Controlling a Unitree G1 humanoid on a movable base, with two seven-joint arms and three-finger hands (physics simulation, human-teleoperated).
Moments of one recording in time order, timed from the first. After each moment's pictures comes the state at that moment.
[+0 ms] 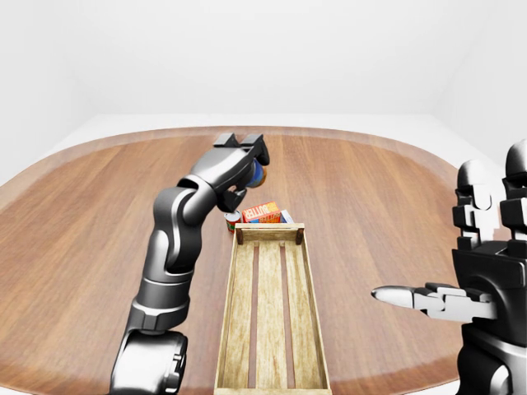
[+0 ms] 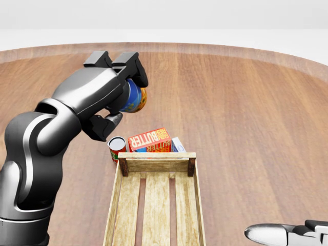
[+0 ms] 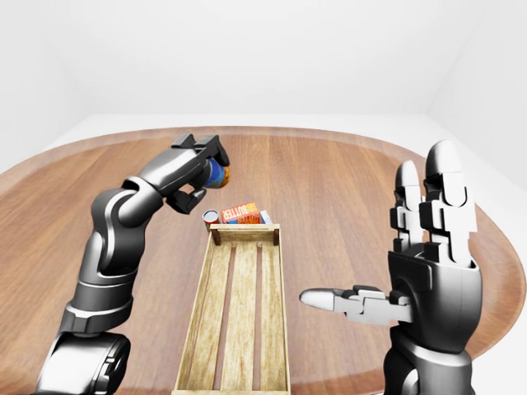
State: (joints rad) left arm -0.67 0.19 -0.03 -0.08 0.94 0.02 -0.70; right arm 0.26 0.07 -0.30 -0.99 0.07 0.09 0.20
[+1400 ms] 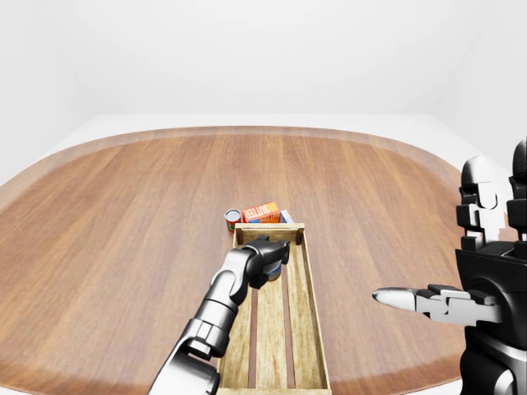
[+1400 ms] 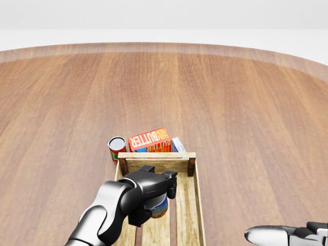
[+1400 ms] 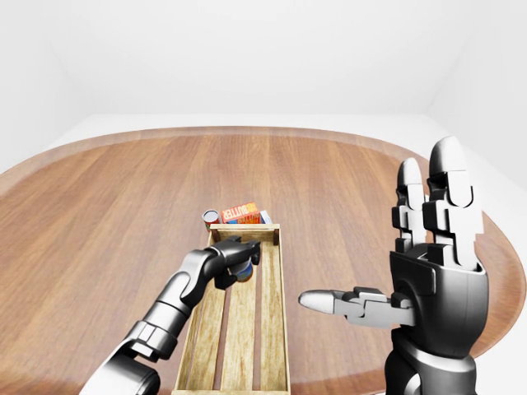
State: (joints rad) left arm -0.51 -0.05 -0.20 0.59 1.24 -0.09 -0.64; right arm 0.26 0.08 -0.30 -1.02 0.07 0.09 0.21
